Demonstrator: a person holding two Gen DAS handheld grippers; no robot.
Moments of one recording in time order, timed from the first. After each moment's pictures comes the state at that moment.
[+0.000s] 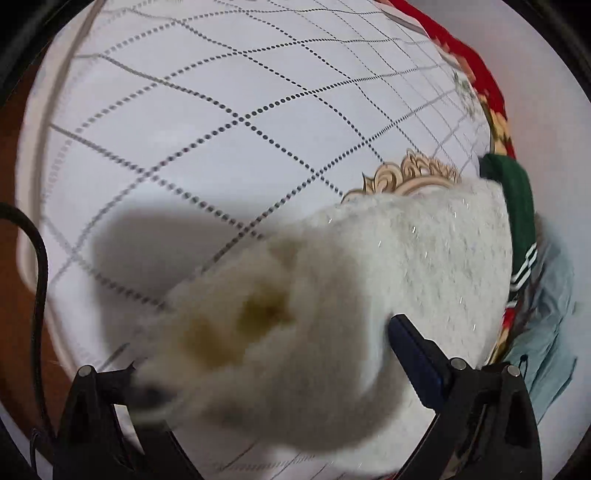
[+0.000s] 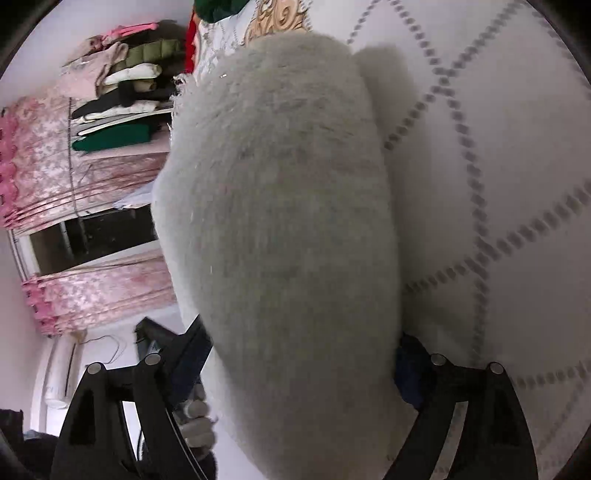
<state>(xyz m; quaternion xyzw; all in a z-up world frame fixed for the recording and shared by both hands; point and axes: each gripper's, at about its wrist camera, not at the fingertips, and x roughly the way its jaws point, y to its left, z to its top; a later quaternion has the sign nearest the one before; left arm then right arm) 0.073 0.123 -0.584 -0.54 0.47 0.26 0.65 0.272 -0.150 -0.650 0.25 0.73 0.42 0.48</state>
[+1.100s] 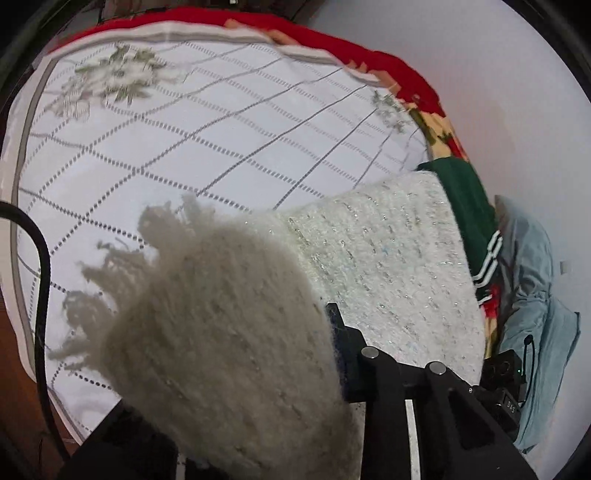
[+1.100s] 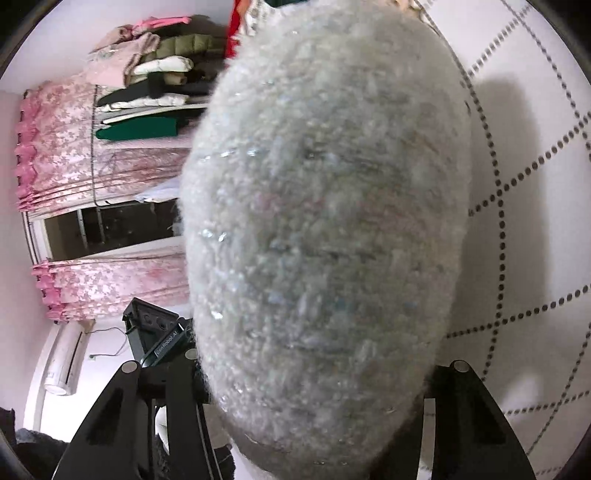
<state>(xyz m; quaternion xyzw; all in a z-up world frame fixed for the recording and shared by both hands) 0.112 0.130 -0.522 -0.45 0.42 0.22 0.76 0.230 -0.096 -0.609 0.27 0.69 0.45 0.49</state>
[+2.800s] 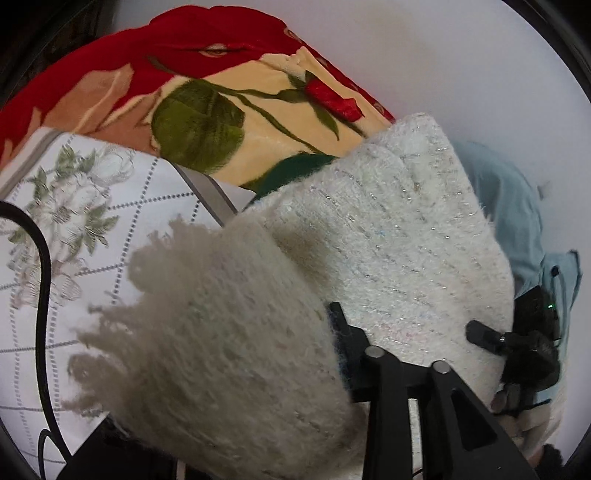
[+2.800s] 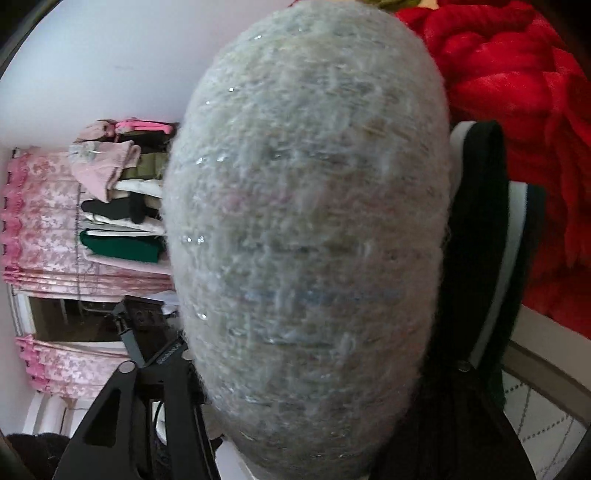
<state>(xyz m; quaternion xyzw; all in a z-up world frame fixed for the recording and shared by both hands) 0.599 0.117 -0.503 -0.31 0.49 0.01 0.81 0.809 -0.186 -0.527 0.28 0.63 0.36 0.63</state>
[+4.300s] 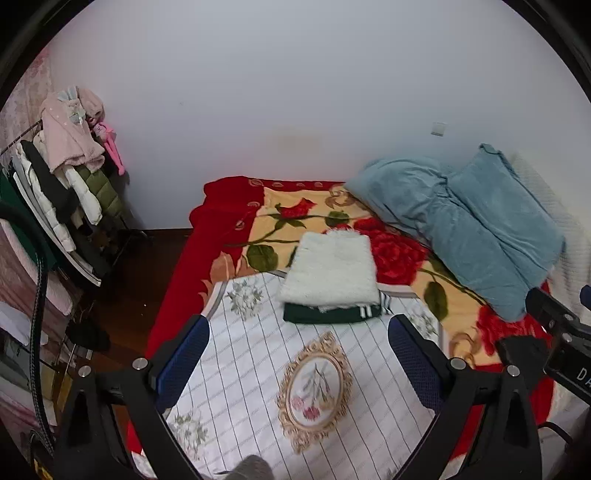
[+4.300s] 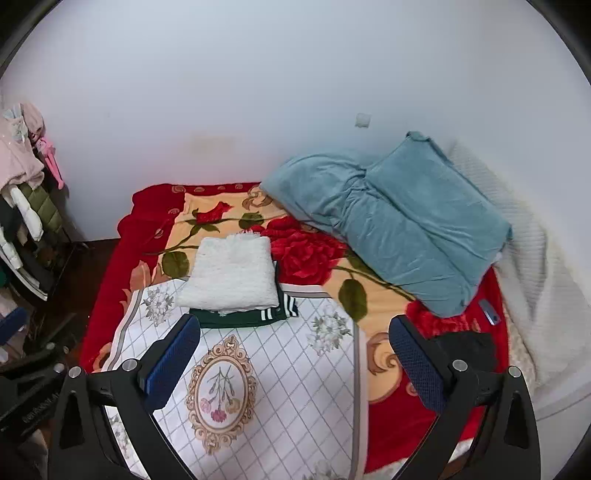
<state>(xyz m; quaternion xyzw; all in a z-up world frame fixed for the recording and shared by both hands) 0.236 0.058 -0.042 0.00 0.40 0.01 0.92 0.201 -0.096 0.047 -0.01 0.39 -0.09 0.92</state>
